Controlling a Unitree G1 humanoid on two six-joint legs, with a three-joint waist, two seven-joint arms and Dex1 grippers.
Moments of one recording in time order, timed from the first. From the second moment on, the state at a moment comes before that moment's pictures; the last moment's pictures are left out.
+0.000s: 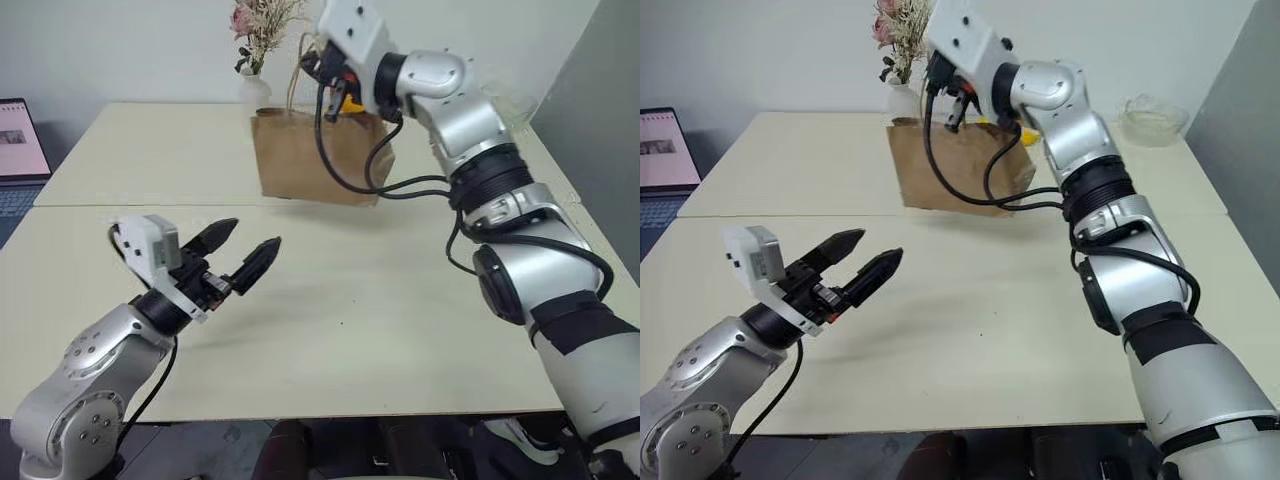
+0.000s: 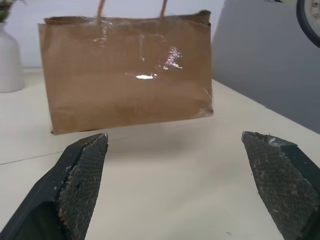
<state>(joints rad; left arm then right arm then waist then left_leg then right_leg) 0.03 0.55 0.40 -0.72 -0.92 0.67 -0.32 -1.55 -0.18 0.20 1.04 -0.09 -0.09 0.71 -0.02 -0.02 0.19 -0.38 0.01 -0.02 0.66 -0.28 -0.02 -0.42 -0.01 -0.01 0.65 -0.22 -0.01</state>
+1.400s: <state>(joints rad) -0.01 0.58 0.36 -0.70 -0.86 0.62 -0.34 -1.51 -0.19 0.27 1.23 -0.32 -0.22 0.65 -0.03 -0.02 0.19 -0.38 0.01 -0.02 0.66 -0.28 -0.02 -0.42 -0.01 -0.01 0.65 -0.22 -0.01</state>
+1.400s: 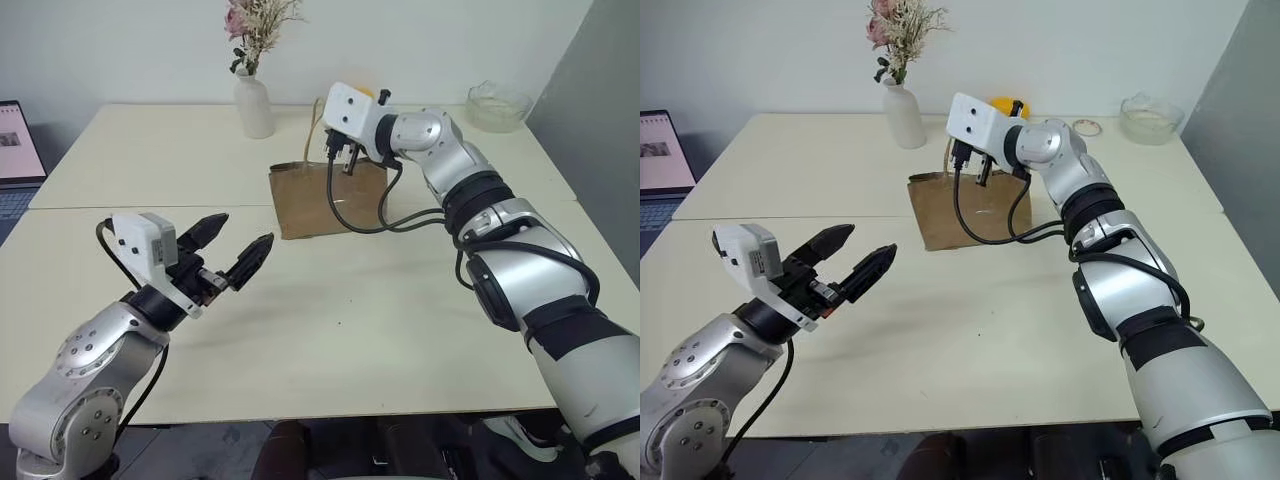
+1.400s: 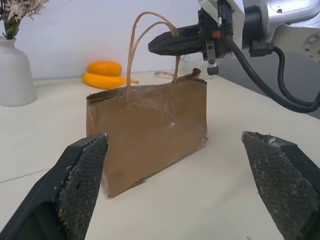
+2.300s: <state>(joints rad) -0.08 0.62 0.34 -0.63 -0.82 0.62 -0.39 -1.48 -0.24 0.28 1.14 -0.30 -0.14 0.78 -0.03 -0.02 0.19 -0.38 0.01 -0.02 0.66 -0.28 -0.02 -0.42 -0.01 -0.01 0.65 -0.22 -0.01</state>
